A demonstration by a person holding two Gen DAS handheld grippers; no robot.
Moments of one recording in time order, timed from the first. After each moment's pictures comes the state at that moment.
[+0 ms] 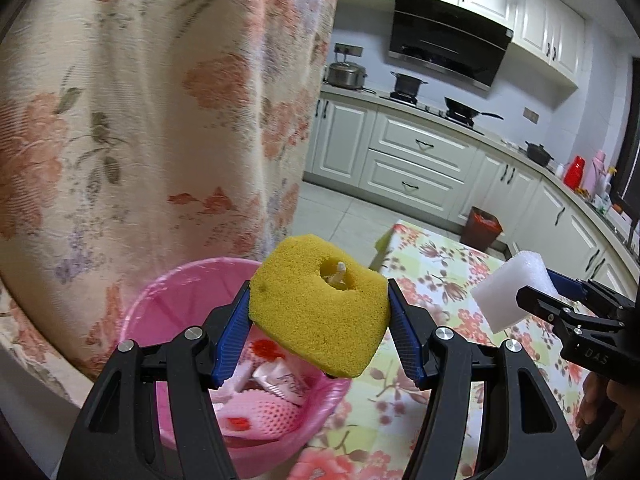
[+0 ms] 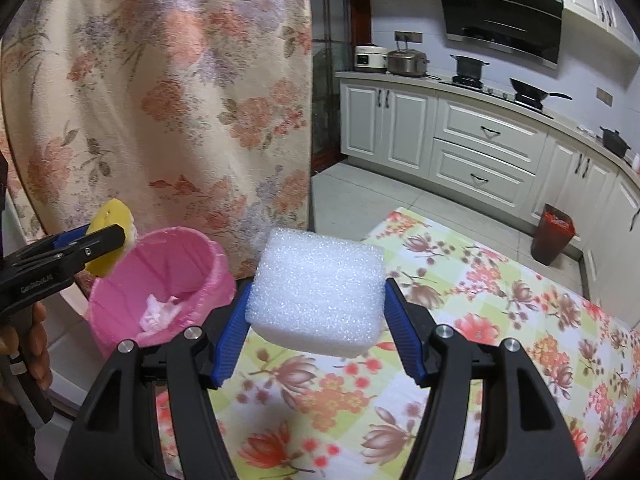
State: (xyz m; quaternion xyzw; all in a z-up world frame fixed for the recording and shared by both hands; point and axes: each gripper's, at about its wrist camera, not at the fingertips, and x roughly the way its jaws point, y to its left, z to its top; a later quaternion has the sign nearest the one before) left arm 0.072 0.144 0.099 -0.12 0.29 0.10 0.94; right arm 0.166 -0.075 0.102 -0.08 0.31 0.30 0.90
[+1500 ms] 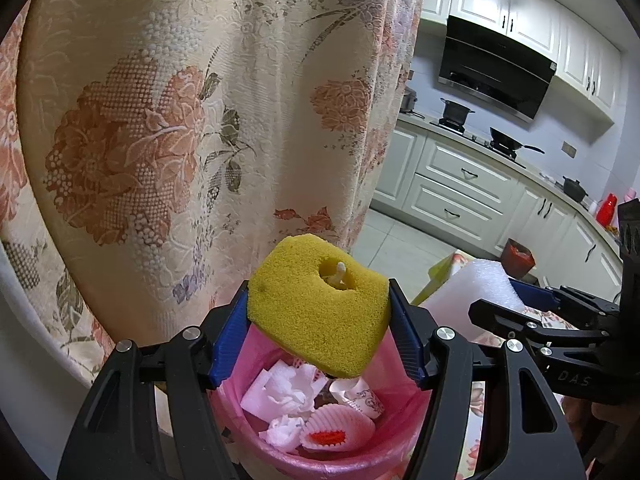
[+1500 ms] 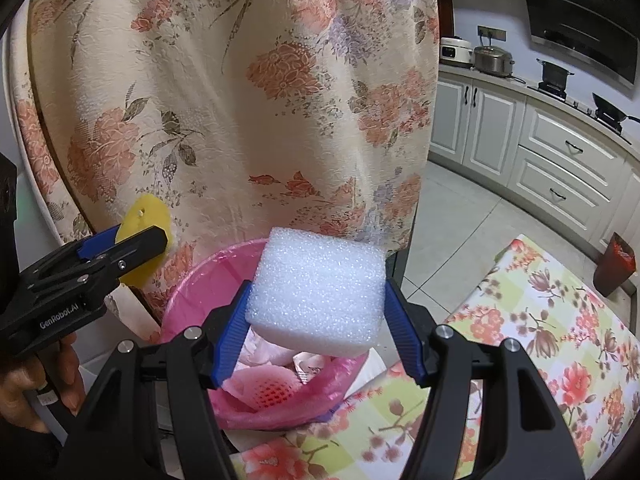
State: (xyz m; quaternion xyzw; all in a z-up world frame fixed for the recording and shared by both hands) left arm 0.038 0.228 0.101 -0.15 0.26 0.18 0.94; right arm 0.156 0.079 0.102 -0.11 0.34 0.41 0.84
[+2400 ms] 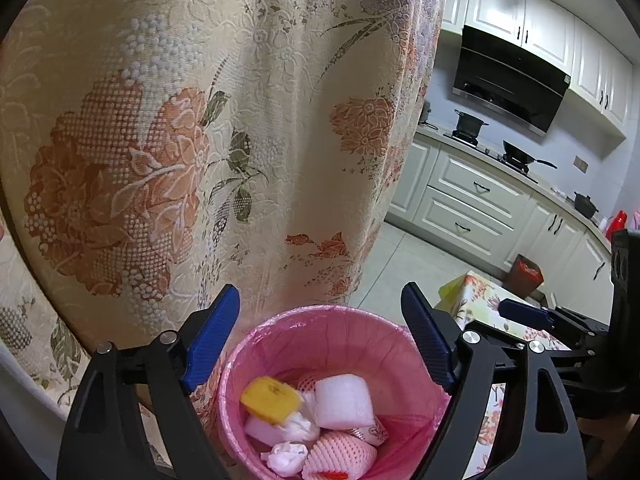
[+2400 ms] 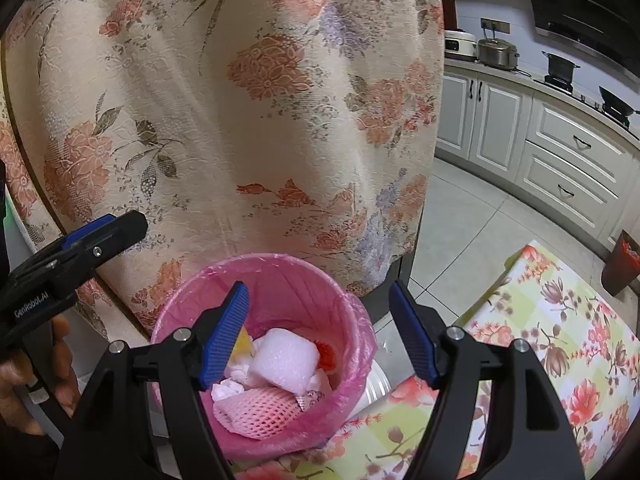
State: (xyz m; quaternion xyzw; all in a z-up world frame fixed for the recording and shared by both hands) left arm 0.054 0.243 0.109 -0.16 0.25 0.20 0.94; right arm 0.188 0.095 0.095 -0.10 0.35 0.42 0.84
